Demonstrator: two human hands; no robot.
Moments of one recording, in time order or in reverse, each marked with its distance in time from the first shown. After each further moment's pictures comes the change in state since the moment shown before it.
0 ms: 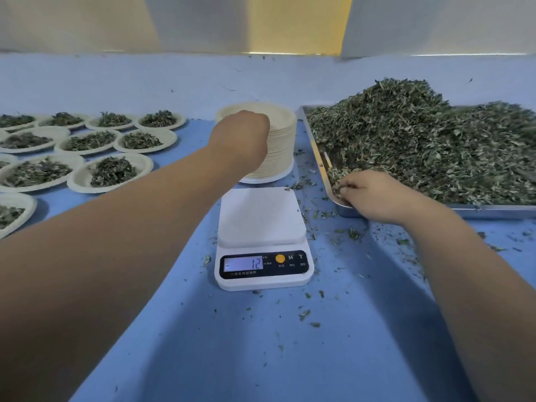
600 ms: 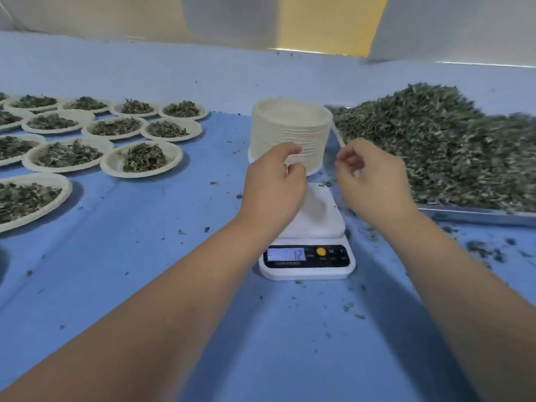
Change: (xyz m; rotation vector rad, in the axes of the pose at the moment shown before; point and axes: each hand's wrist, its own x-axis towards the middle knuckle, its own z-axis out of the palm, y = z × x) left_hand -0.114 0.006 0.013 -1.029 0.273 -0.213; right_hand -0.006 -0.075 0.041 0.234 0.665 -0.252
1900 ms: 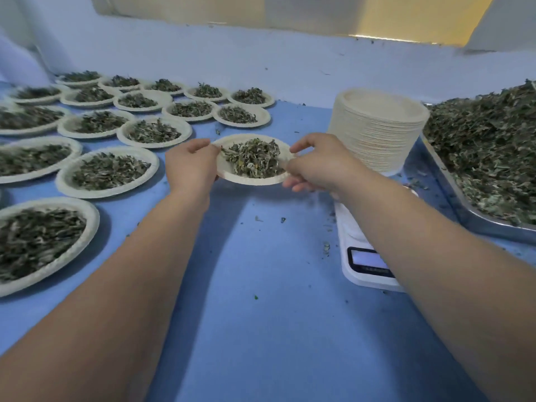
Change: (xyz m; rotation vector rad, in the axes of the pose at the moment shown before) left_hand 0.025 -0.116 -0.174 -0.308 0.571 -0.599; right_hand 0.035 -0.143 0.129 0.541 -0.631 0.465
